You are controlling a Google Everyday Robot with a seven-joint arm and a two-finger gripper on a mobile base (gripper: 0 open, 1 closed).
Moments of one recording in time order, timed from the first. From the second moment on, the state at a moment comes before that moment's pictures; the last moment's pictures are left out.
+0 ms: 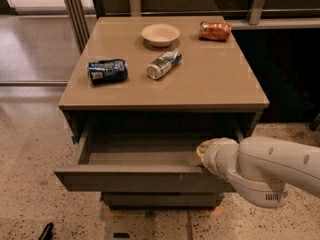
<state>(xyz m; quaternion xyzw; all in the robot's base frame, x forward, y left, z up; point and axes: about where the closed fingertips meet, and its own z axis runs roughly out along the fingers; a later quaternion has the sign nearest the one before) 0.517 -0.142 0.673 -0.36 0.85 -0.04 0.38</state>
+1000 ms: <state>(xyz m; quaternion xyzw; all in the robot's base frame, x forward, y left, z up) 0.482 -0.134 0.664 -0.35 0.86 -0.02 0.37</state>
